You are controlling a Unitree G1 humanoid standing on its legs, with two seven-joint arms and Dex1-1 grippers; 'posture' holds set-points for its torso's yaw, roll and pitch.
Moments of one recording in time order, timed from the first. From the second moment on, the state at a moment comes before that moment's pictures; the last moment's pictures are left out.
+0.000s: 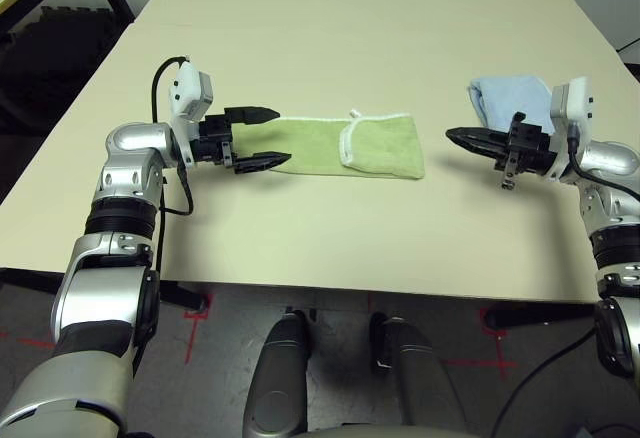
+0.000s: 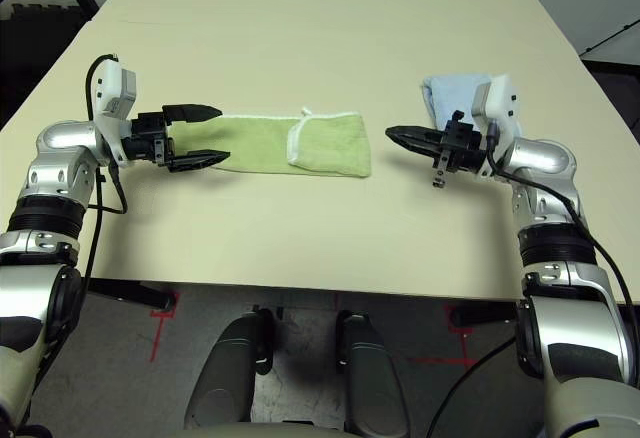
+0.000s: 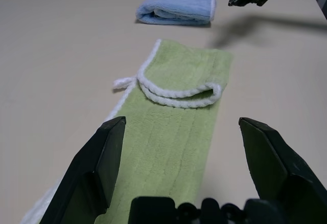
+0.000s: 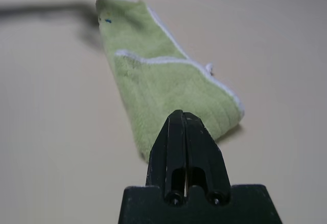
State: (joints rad) left arm -0.89 0.60 0.03 0.77 -0.27 -0.08 -1.44; right arm -0.66 -0.61 -0.13 0.65 0.32 -0.24 1.37
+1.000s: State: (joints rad) left arm -0.85 0.89 0.15 0.49 -0.38 0.75 -1.21; right arm -0.62 -0.62 -0.13 0.64 0.37 -0.26 1.47
